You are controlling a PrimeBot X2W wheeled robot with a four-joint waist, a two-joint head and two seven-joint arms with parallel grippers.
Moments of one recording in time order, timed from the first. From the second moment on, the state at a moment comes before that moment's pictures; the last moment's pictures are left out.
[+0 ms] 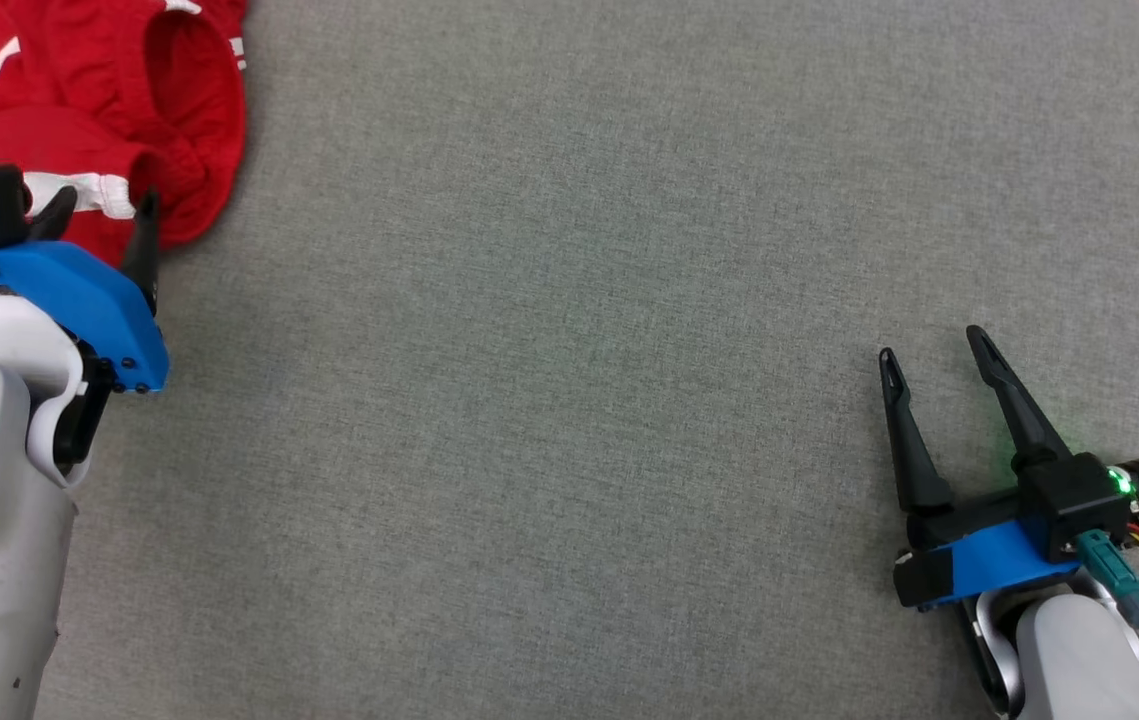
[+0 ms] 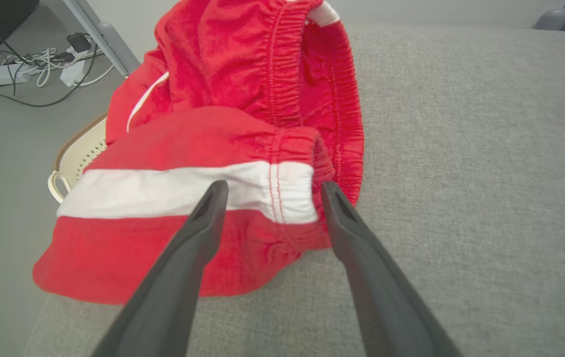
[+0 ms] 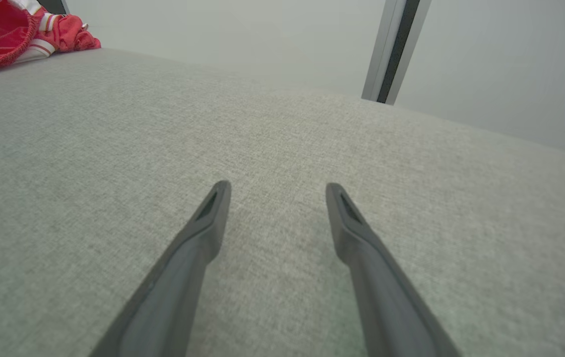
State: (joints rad) left arm -0.75 0.40 -0.25 0.70 -0.43 -0.13 0.16; right arm -0.22 -0.05 -0.03 0.18 -0.14 0.13 -0.26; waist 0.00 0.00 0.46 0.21
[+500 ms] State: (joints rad) left arm -0.83 0.40 -0.26 0.87 -0.46 -0.12 0.05; right arm -0.25 -0.05 -0.02 0.18 -0.13 0.13 -0.27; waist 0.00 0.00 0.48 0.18
